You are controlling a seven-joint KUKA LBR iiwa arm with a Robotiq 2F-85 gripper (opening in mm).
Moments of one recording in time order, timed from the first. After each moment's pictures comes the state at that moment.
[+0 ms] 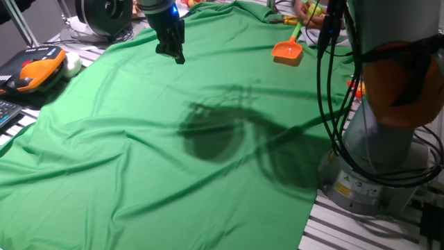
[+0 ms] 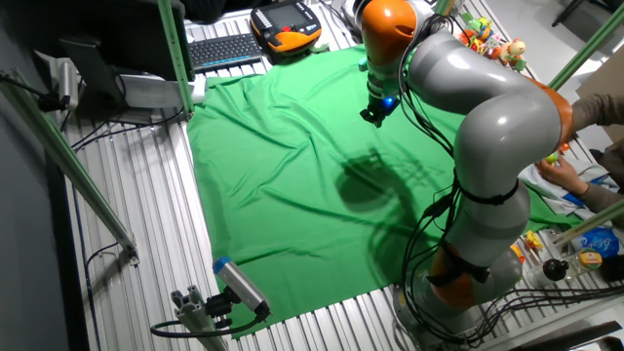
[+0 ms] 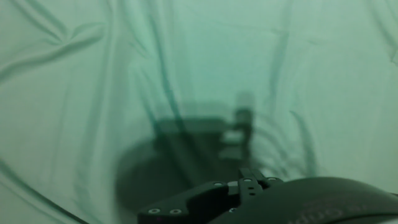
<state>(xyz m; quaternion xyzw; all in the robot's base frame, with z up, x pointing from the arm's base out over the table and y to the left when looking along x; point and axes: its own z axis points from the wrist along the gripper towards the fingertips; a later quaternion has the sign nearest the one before) 0.515 0.001 0.236 0.07 -0.99 0.06 0.07</state>
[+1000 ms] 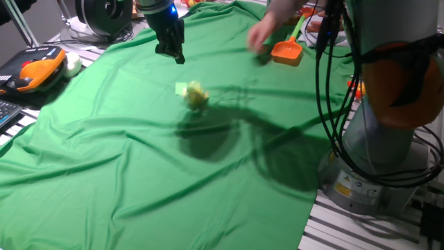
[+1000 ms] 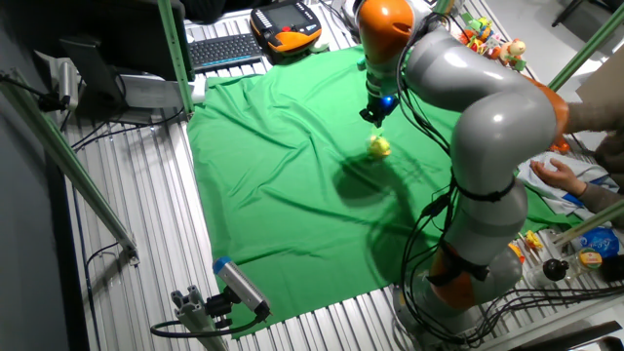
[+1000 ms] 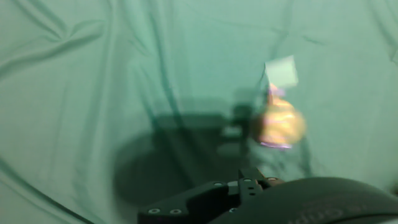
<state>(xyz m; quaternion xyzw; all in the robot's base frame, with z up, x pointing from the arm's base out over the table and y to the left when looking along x) 0.516 0.002 0.231 0.06 -0.99 0.08 0.09</state>
